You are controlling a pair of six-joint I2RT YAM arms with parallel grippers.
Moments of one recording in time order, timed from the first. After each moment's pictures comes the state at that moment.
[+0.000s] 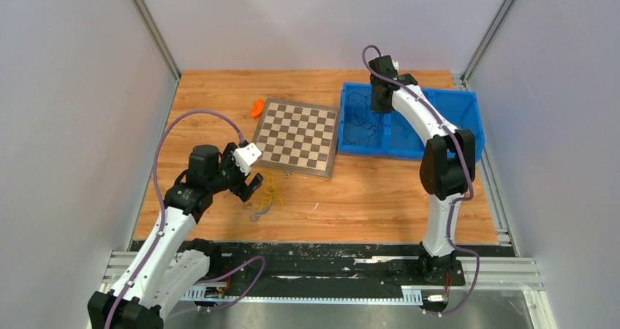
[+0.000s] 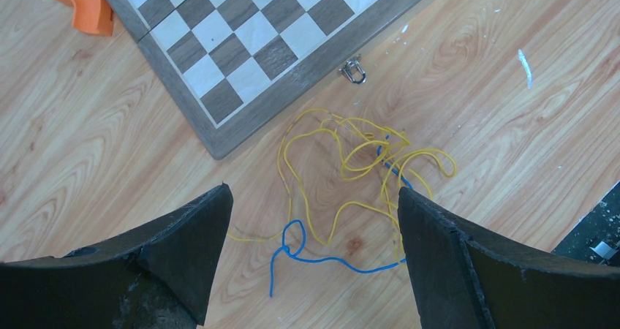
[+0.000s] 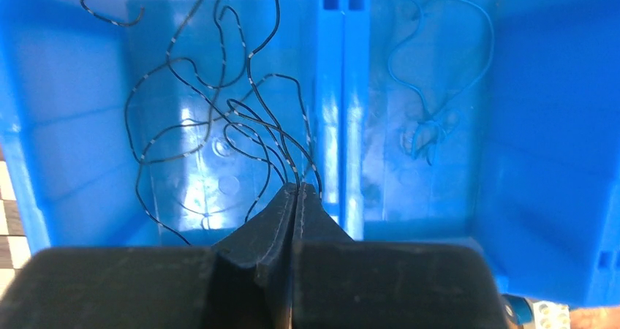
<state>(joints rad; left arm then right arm) -0.25 0.77 0.63 -0.48 0.38 0.48 0.29 2.01 1.81 -0.77 0.31 0.30</state>
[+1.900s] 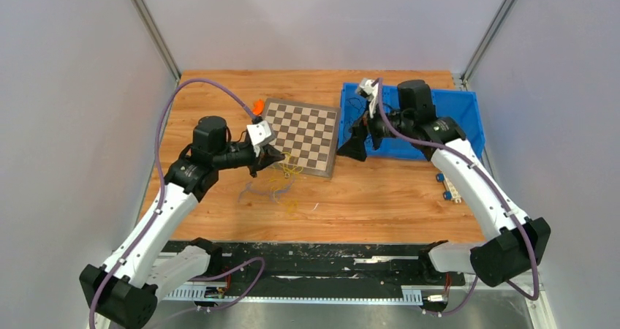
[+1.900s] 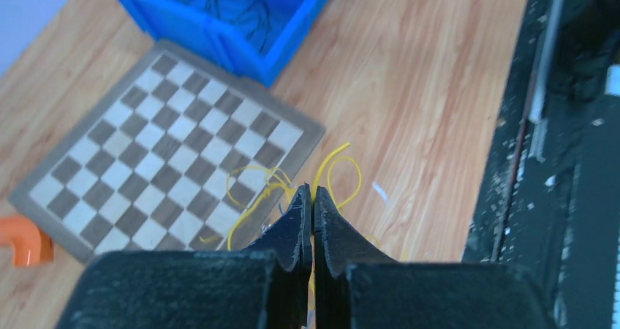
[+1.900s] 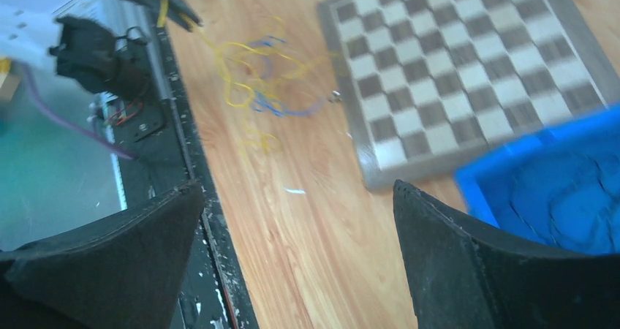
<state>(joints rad) -0.38 0.96 0.89 -0.40 0.71 0.39 0.34 1.33 1.32 -0.63 -0.79 -0.16</state>
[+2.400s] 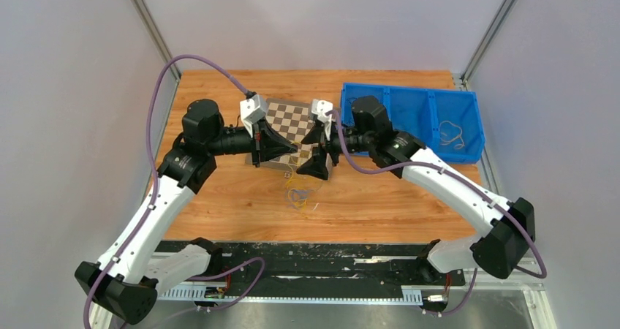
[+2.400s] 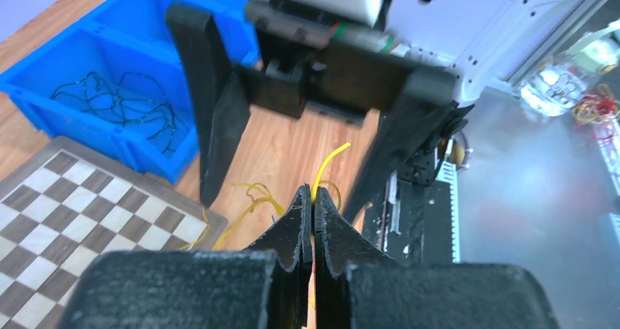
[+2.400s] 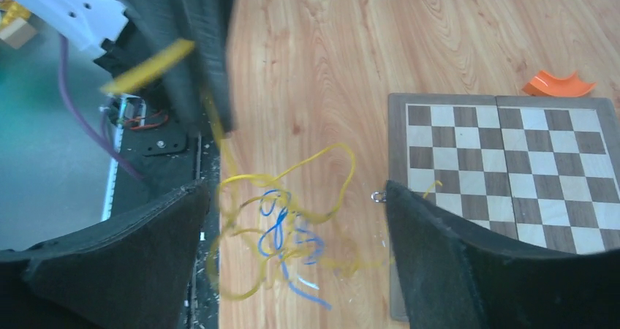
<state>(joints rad) -0.43 1.00 1.10 -0.29 0.94 -0.02 0.74 1.34 1.24 -0.26 -0.71 -0.18</state>
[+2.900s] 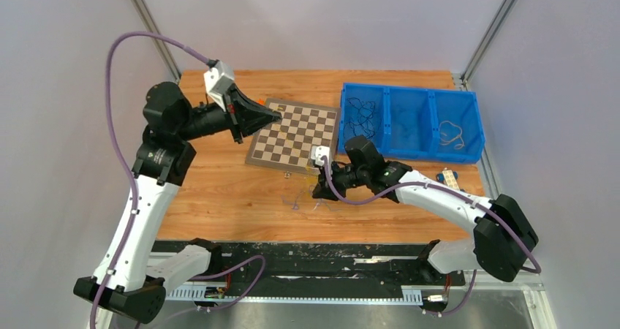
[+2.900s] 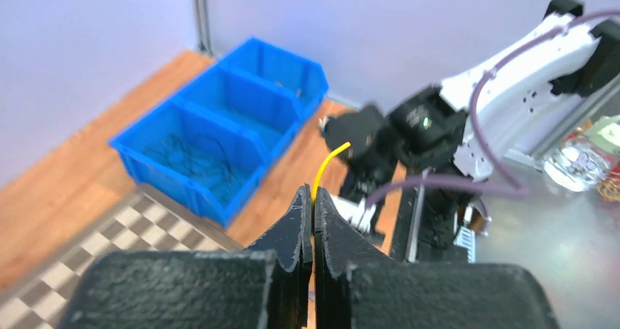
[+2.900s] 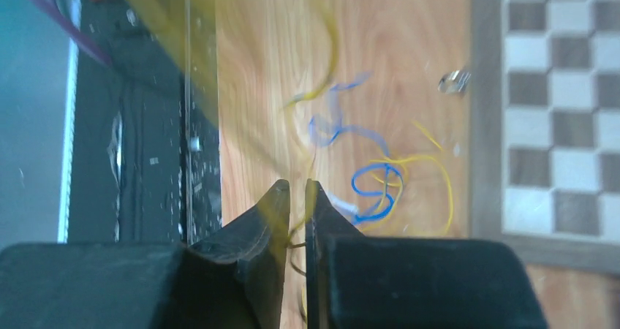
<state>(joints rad) -0.29 1.02 1.30 -0.25 0.95 -0.19 0.79 1.33 0.89 -0.14 -0.66 -0.27</state>
